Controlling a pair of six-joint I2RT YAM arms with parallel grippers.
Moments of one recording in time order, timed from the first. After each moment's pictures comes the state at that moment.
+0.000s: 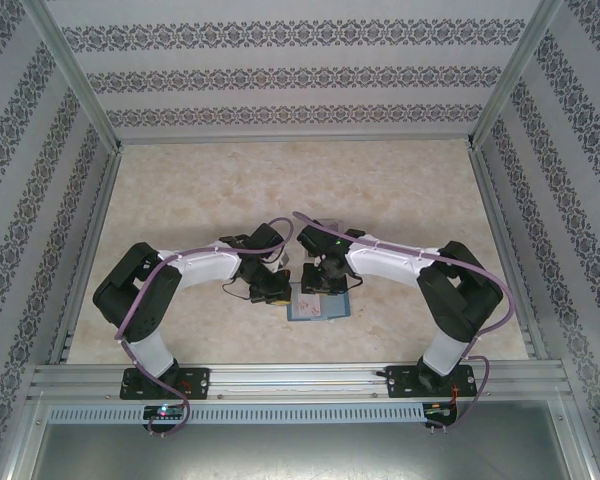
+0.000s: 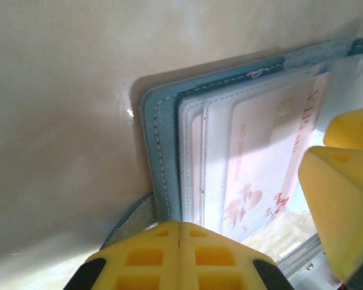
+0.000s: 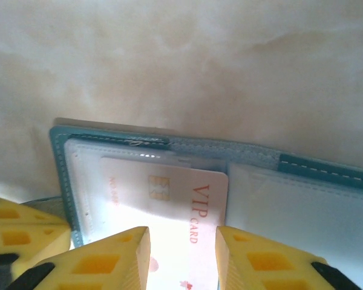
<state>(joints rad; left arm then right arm) -0.65 1.72 0.93 -0.50 0.52 -0.71 0.77 1.71 1.05 -0.67 -0.19 0.78</state>
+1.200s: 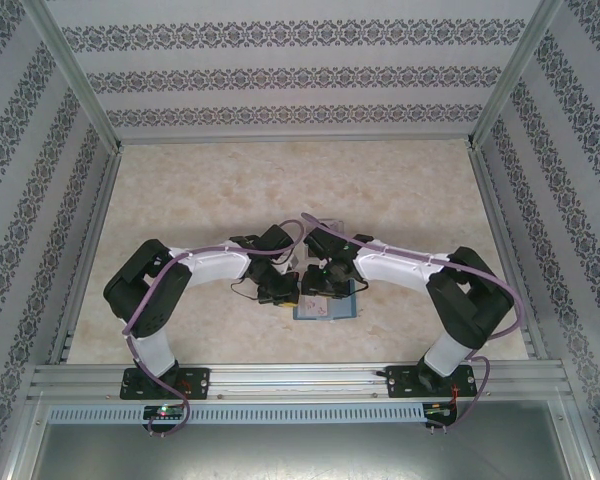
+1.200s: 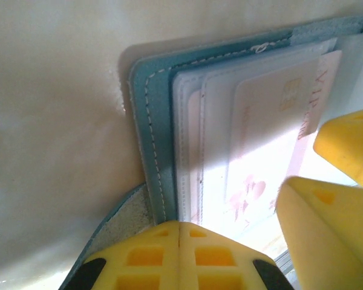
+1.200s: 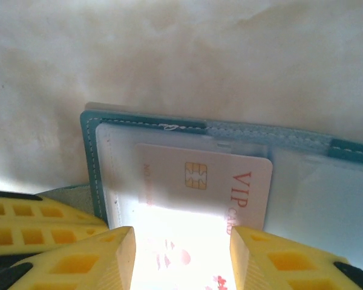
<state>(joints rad) -0.69 1.78 0.99 -0.50 0.54 -0.71 0.76 1.65 0.96 -0.61 -0.22 0.83</state>
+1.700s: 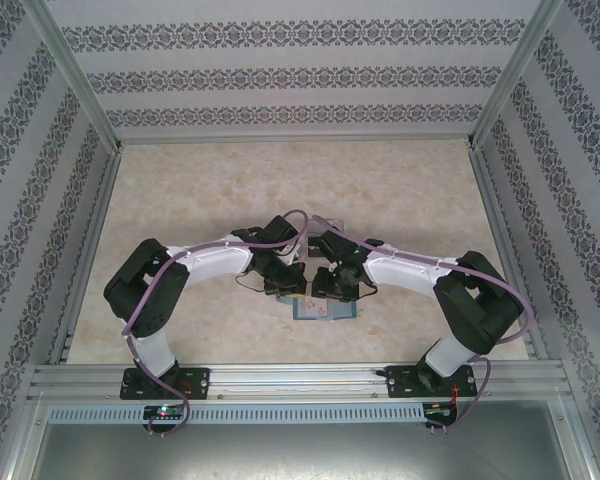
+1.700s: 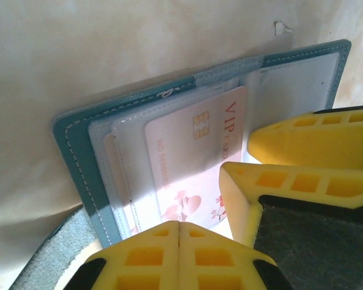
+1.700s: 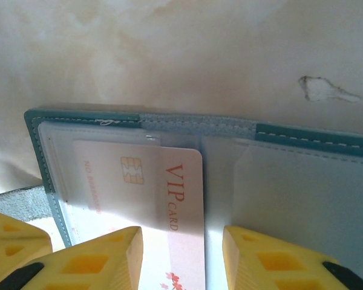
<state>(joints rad) -0.69 1.78 1.06 -0.50 0.55 -0.71 0.72 1.60 0.87 -0.57 -0.23 0.84</state>
